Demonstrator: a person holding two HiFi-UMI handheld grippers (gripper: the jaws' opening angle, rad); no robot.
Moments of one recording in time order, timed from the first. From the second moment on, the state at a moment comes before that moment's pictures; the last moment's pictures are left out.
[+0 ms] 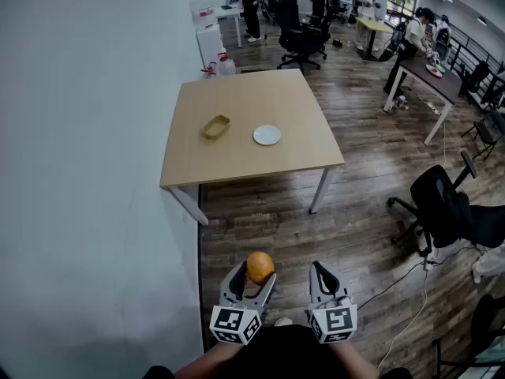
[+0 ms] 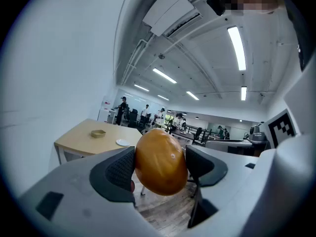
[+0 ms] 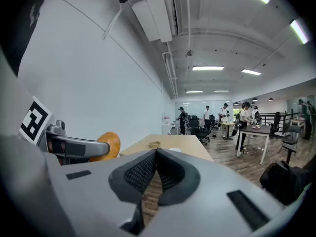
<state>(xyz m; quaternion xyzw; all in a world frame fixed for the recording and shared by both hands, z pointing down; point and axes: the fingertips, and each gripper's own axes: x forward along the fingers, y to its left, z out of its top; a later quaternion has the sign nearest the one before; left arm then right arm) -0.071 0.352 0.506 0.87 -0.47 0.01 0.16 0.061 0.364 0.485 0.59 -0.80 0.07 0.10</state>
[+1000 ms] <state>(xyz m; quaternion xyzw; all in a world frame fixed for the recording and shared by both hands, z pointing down) -0.054 0.171 0.536 0.89 -0.43 0.03 0.18 0.060 0.186 0.505 0.57 -0.81 0.11 0.10</state>
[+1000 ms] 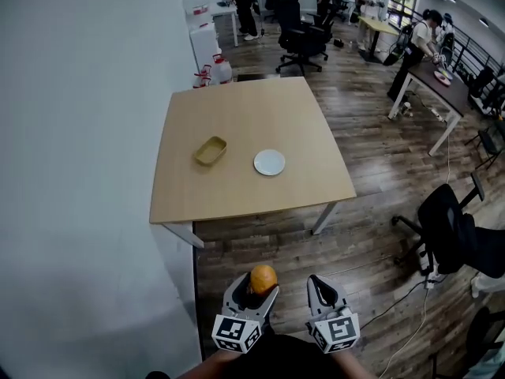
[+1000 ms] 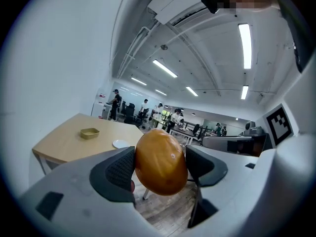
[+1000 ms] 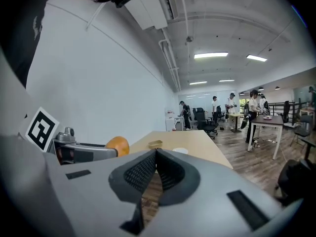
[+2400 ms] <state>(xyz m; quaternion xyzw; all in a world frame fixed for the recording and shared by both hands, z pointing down) -0.061 -0.107 0.578 0.87 -0.43 0.04 0.23 0.088 -0.090 0.510 0.59 -0.79 0.11 0.12</state>
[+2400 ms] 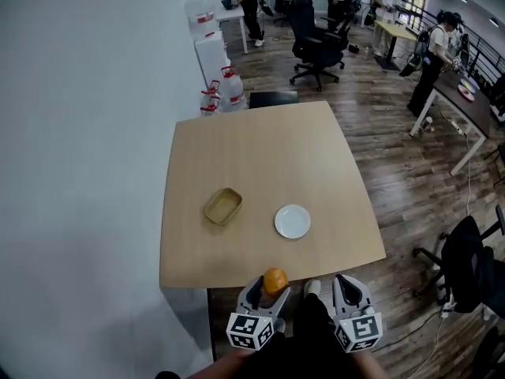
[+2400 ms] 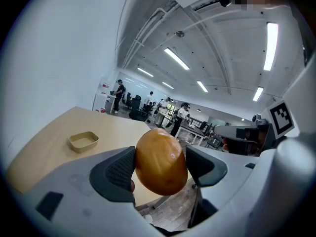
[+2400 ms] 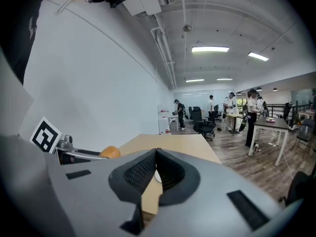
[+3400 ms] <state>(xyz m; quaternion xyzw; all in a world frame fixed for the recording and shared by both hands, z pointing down) 0.023 -0.298 0.695 0.83 -0.48 0.18 0.22 0.171 -0.275 0.553 0.52 -0.83 0.16 0.11</state>
